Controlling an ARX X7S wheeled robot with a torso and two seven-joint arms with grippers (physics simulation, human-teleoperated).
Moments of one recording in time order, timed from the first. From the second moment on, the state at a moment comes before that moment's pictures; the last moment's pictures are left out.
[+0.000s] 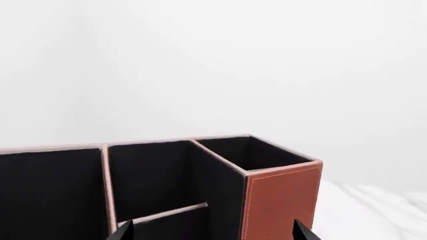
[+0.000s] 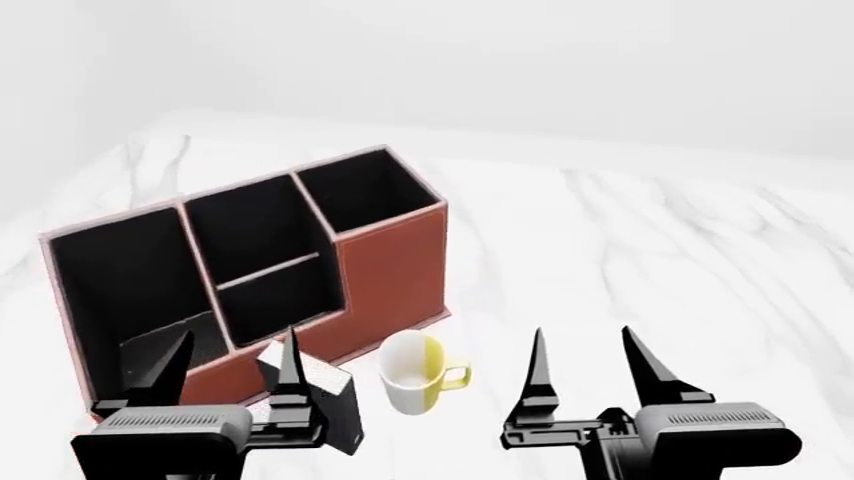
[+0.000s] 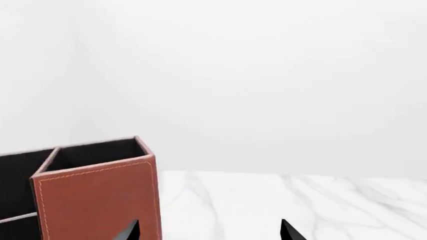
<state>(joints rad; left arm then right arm) 0.18 -0.23 0.08 0.66 -0.27 -0.25 -0.23 -0.14 0.20 -0.15 -0.53 0.21 0.14 0.19</state>
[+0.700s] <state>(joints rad) 0.18 -0.26 0.11 0.65 -0.29 -0.24 -0.26 -0.13 0.24 -0.19 -0.52 0.22 0.13 0.23</state>
